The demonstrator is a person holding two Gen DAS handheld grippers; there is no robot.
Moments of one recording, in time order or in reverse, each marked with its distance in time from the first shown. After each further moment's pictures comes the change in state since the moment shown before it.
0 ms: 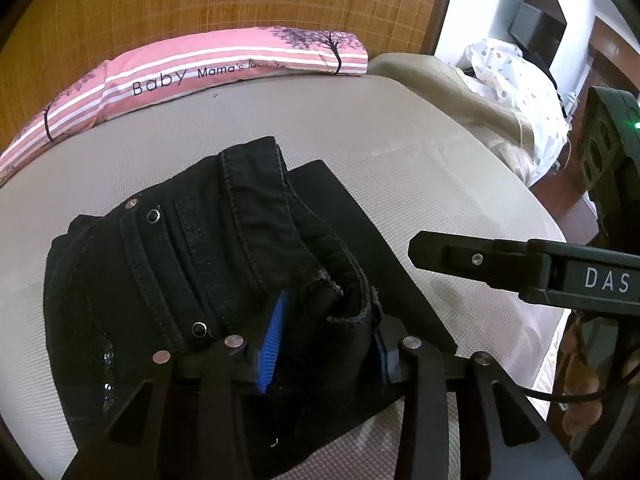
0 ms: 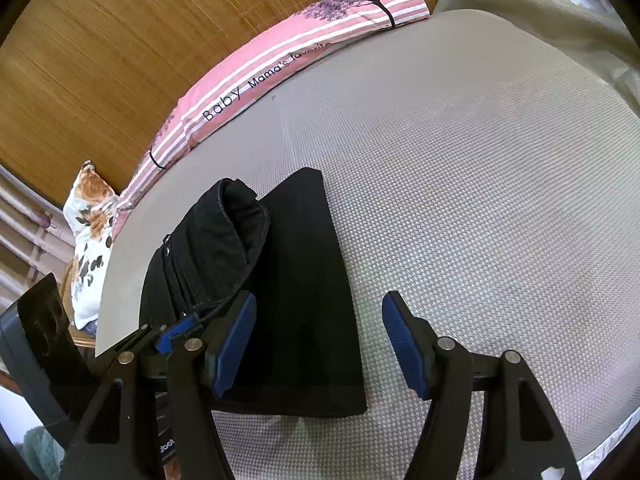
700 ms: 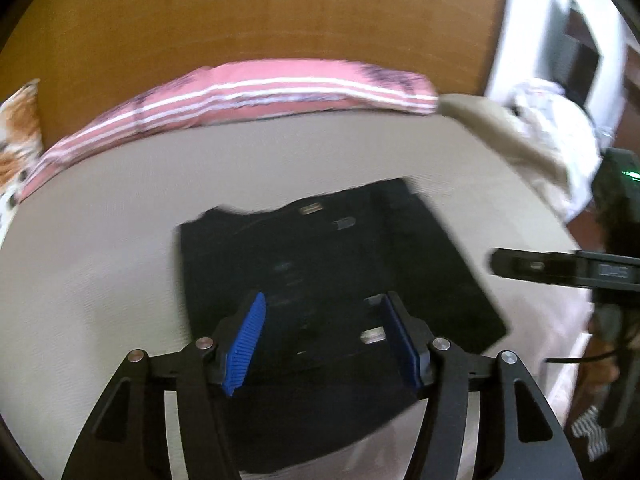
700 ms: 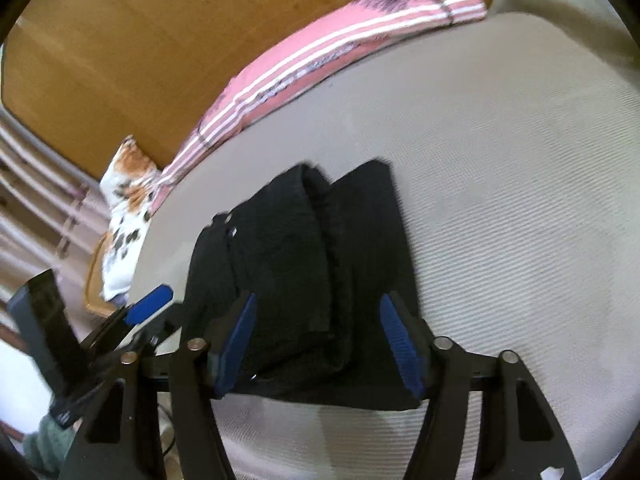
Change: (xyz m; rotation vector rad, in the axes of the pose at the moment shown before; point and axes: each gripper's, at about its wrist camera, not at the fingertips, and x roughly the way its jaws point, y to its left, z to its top) left arm -0.073 0.089 -0.021 -0.118 -0.092 0.171; right arm 0.008 0.029 -0.003 -0.089 0.065 0.153
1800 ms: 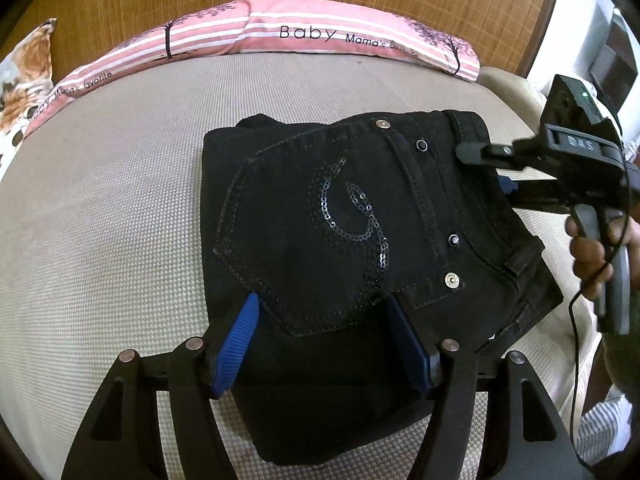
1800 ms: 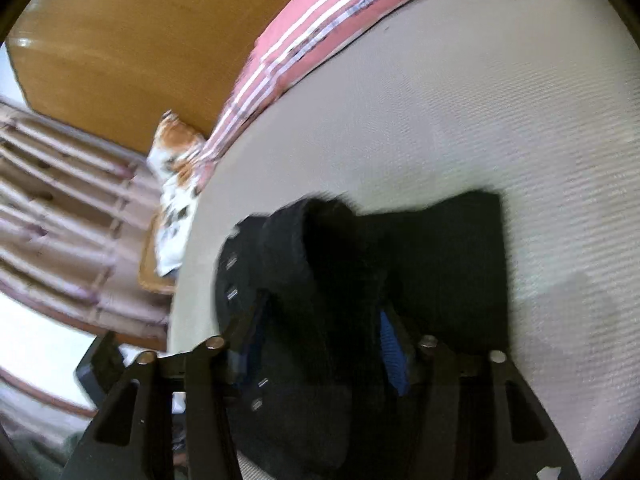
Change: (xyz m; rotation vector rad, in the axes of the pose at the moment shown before) left arm 0.042 0.028 -0.031 -0.084 0.132 0.011; right arm 0.102 -0.013 0.059 -0.015 0.203 0.318
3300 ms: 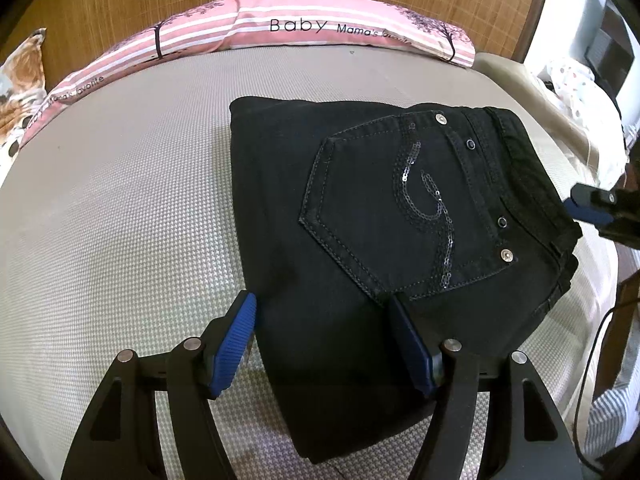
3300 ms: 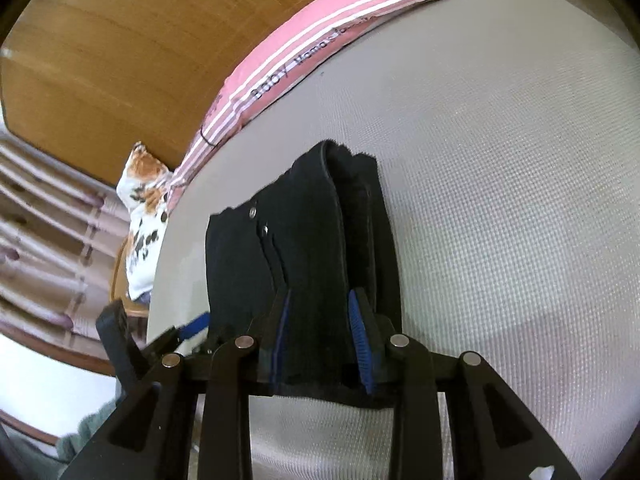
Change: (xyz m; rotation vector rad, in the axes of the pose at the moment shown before) left arm 0.006 -0.010 -0.003 0.044 0.022 0.016; right arm -0.096 0.008 -0.072 0.083 -0.161 -0.219
